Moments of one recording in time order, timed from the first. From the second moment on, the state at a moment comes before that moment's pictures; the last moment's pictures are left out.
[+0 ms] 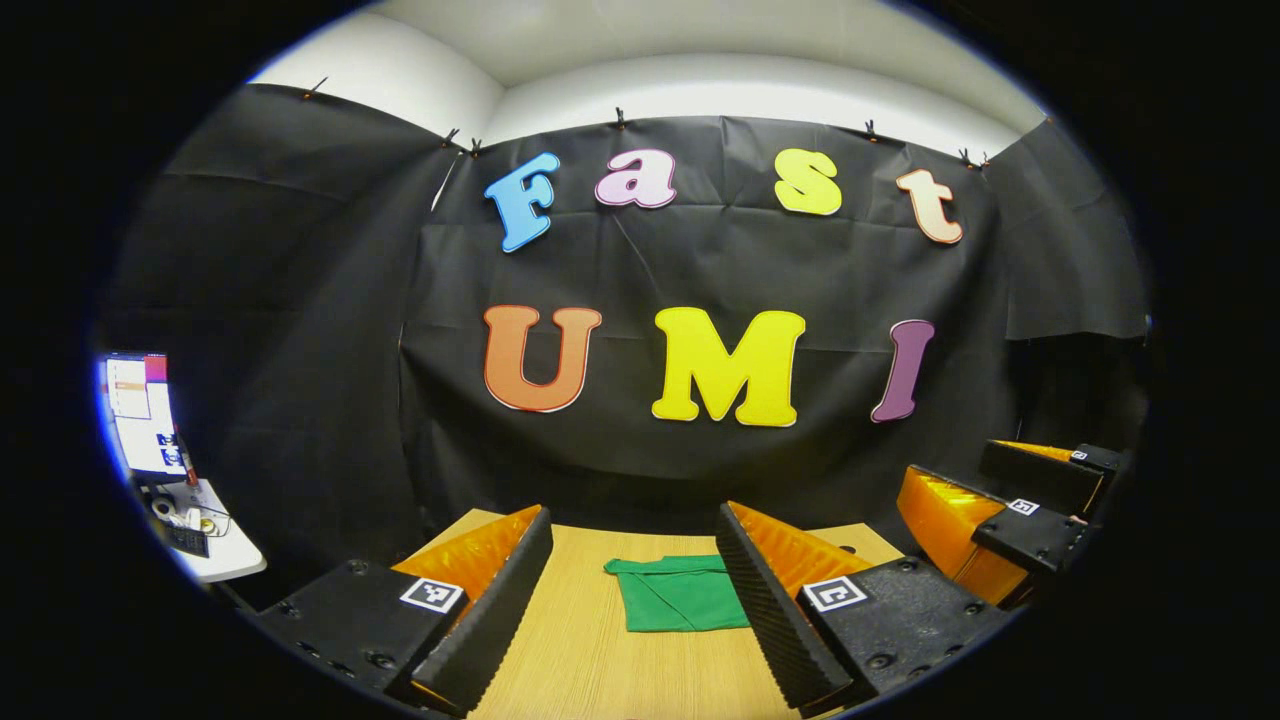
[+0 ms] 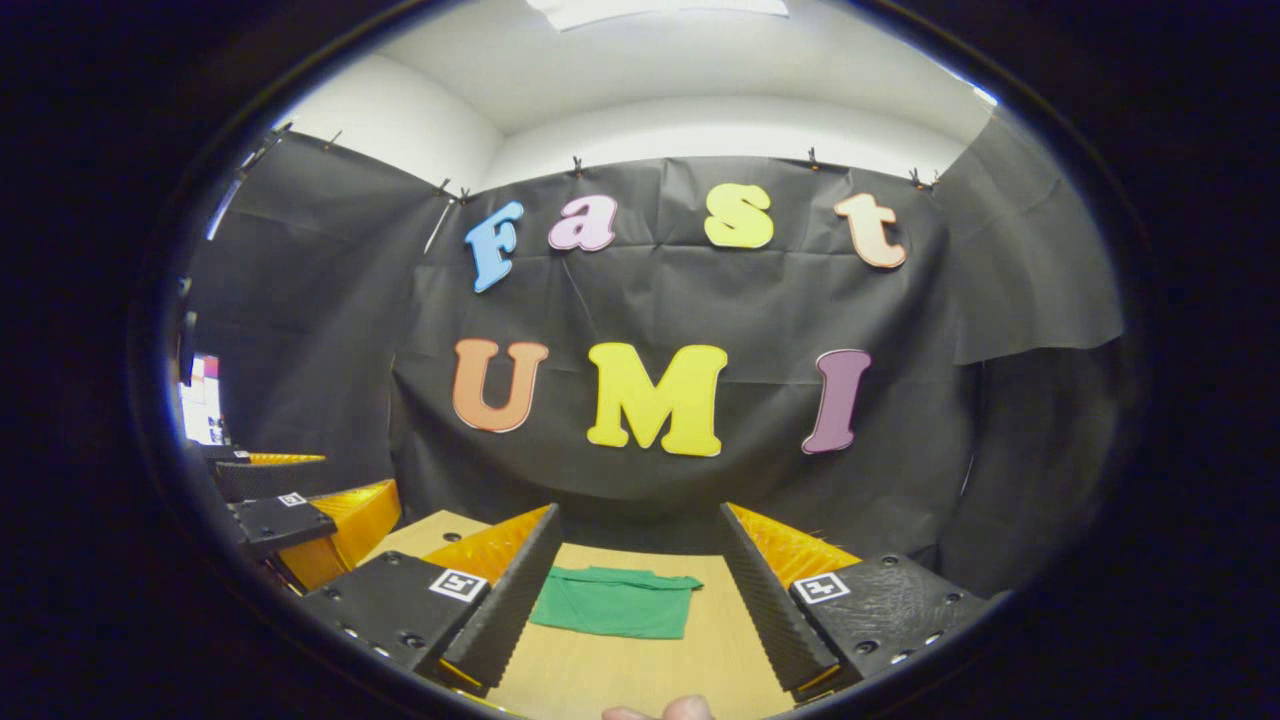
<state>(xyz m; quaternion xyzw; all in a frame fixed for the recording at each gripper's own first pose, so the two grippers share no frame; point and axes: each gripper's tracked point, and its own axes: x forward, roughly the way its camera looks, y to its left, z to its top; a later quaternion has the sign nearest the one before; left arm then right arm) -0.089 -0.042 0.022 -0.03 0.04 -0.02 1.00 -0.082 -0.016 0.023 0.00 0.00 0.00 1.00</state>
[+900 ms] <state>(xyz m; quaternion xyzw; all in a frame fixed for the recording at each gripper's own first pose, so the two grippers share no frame) -0.062 -0.042 0.044 -0.02 0.02 -0.02 1.00 -0.059 -0.038 0.035 0.01 0.01 -0.03 1.00</state>
